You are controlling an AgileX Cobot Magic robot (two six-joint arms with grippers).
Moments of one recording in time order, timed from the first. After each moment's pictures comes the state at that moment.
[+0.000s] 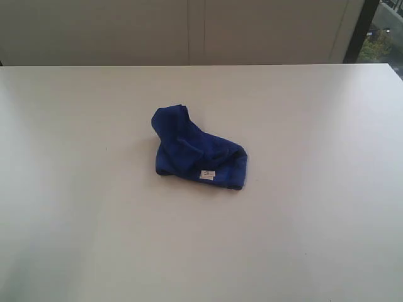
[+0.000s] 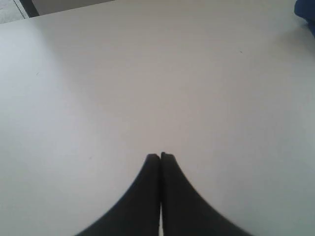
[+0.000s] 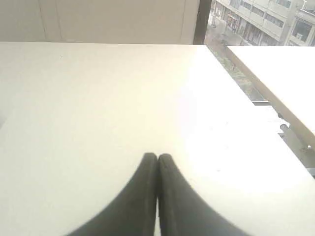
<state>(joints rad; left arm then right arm) -0.03 0.01 0.02 -0.03 0.43 0.18 -0.11 0.00 0.00 -0.04 0.33 0.00</state>
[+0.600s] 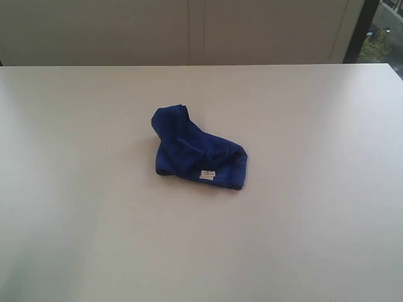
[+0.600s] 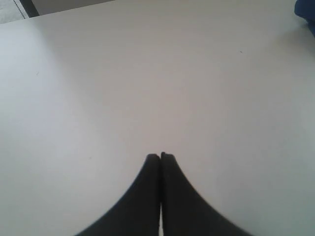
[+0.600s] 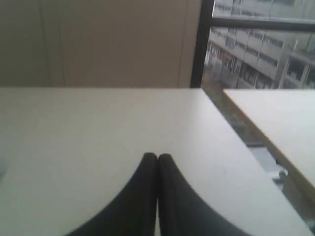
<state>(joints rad) -0.03 0.01 0.02 -0.03 0.43 0.18 -0.11 0.00 0.00 -0.04 0.16 0.00</state>
